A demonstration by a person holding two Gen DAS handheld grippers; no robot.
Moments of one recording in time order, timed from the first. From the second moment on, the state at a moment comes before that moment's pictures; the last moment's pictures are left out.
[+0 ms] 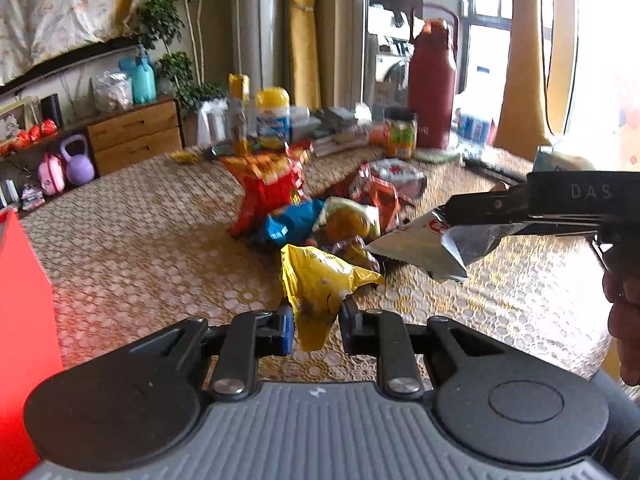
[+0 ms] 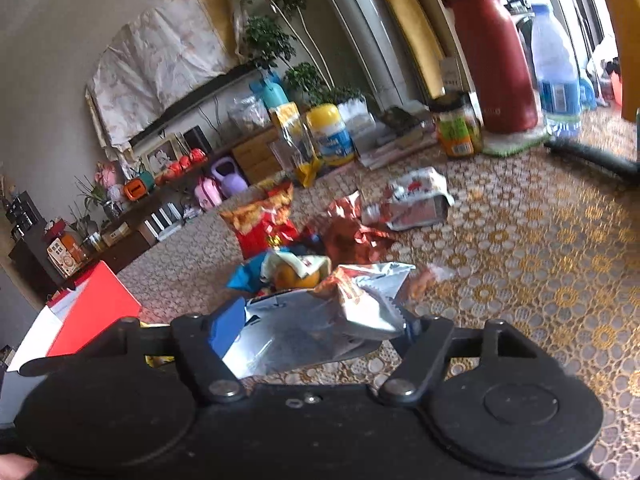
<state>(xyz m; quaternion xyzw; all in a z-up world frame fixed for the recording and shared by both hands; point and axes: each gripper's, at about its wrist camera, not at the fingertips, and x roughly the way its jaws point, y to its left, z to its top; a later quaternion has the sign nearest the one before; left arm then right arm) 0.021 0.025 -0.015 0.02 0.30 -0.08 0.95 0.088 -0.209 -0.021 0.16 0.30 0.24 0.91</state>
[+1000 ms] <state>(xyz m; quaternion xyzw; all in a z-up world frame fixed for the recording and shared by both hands) -0.083 0.214 0.071 -0.03 0.24 0.15 0.96 0.049 0.022 0.115 0.05 0.20 0.48 0.85</state>
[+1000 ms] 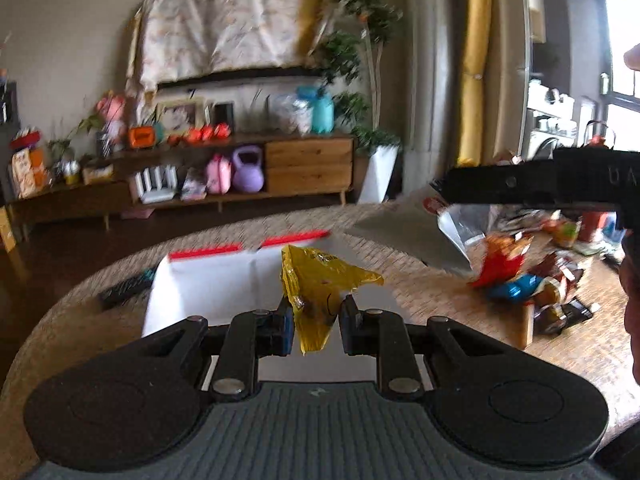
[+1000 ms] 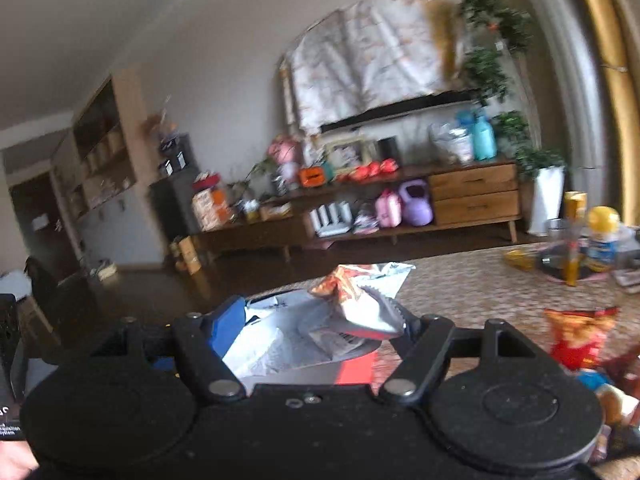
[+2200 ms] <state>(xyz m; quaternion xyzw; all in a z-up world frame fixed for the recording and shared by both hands) -0.088 0.245 0.014 -0.04 0.36 0.17 0.92 0.032 0.143 0.071 -0.12 0.32 0.49 0.80</state>
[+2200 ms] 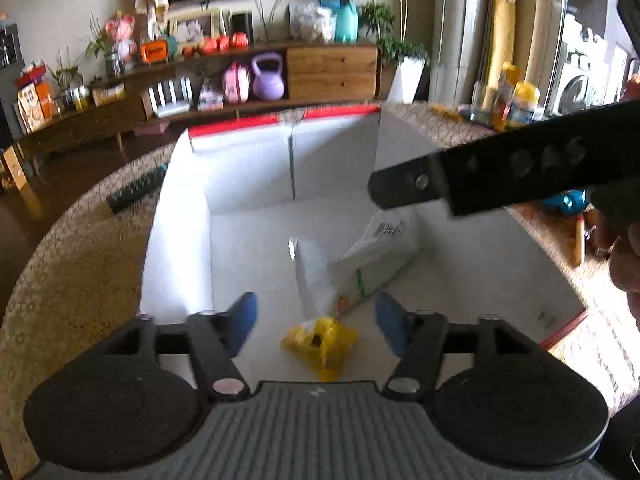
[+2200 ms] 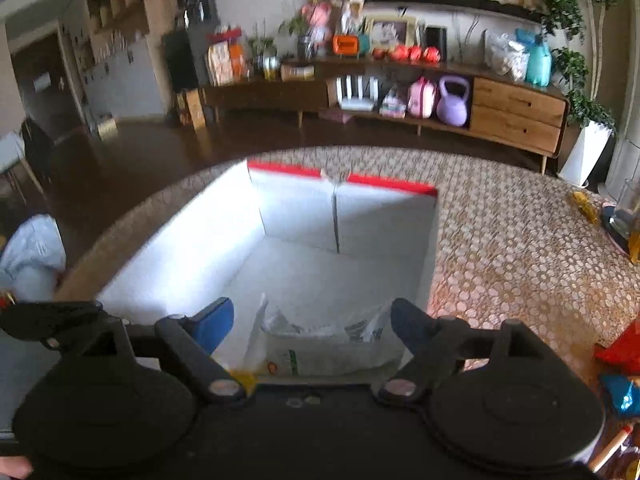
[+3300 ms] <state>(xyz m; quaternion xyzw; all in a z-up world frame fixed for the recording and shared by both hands) -0.041 0.107 0.062 -0.01 0.22 0.06 0.97 0.068 -0.080 0.090 0.05 0.22 0.33 0.92</state>
